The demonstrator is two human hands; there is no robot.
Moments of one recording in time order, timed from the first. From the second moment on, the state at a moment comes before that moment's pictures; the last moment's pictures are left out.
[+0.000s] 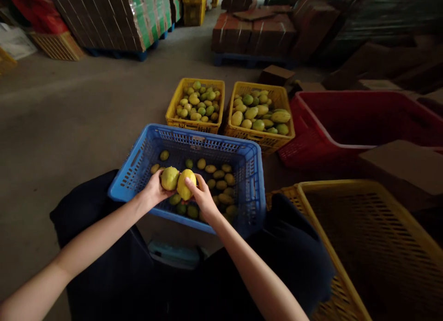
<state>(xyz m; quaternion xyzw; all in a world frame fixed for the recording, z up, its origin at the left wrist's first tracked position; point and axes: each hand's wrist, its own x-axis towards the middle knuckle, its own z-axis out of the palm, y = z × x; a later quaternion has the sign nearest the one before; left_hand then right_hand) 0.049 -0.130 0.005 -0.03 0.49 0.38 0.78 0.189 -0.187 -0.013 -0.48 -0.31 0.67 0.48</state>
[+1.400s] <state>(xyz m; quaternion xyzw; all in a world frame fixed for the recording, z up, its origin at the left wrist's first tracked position) 0.051 -0.124 0.002 0.05 0.39 0.39 0.83 0.210 -0.169 0.001 -0.38 0.00 0.73 0.57</state>
